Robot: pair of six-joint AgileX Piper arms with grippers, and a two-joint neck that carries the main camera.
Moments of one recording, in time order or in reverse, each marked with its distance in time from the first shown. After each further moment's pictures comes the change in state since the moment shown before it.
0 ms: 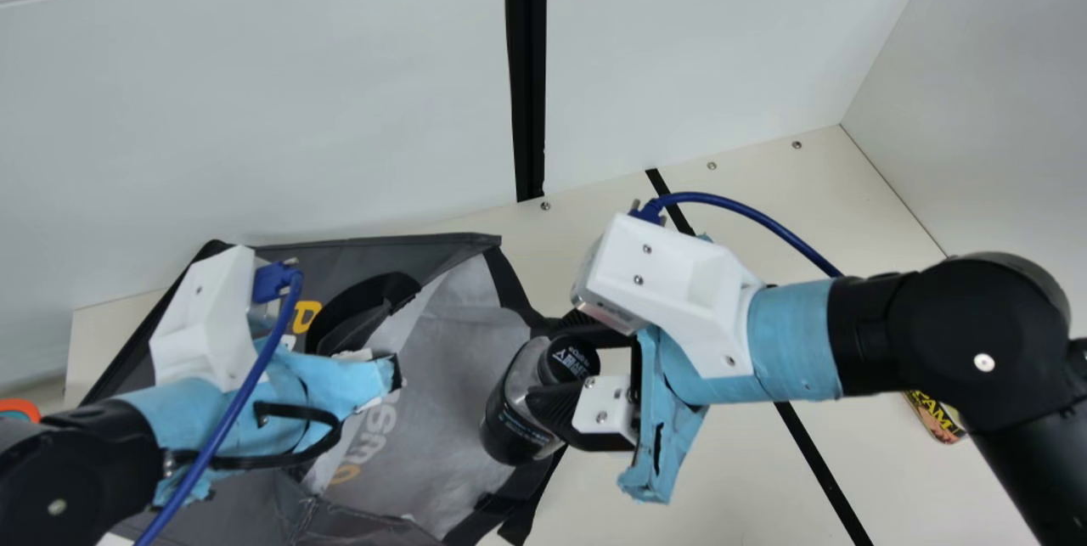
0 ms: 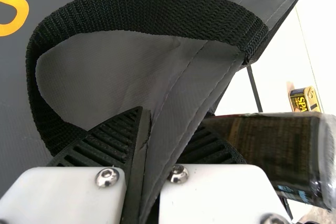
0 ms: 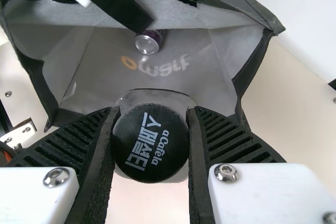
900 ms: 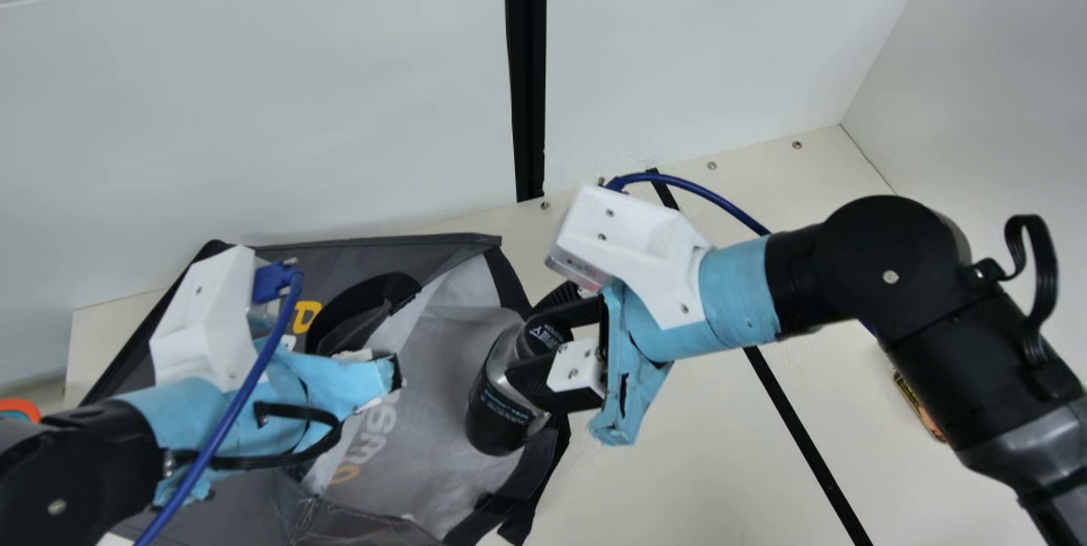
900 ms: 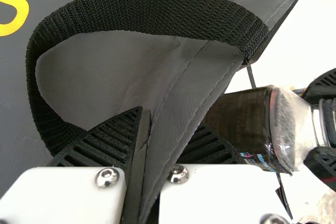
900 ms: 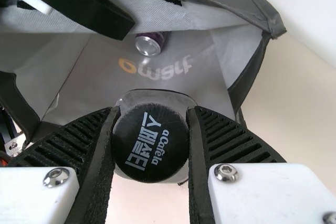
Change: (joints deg) left arm 0.0 0.0 0.0 0.0 0.0 0.0; right arm -1.7 8.0 -1.8 4.4 0.1 -3.6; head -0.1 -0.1
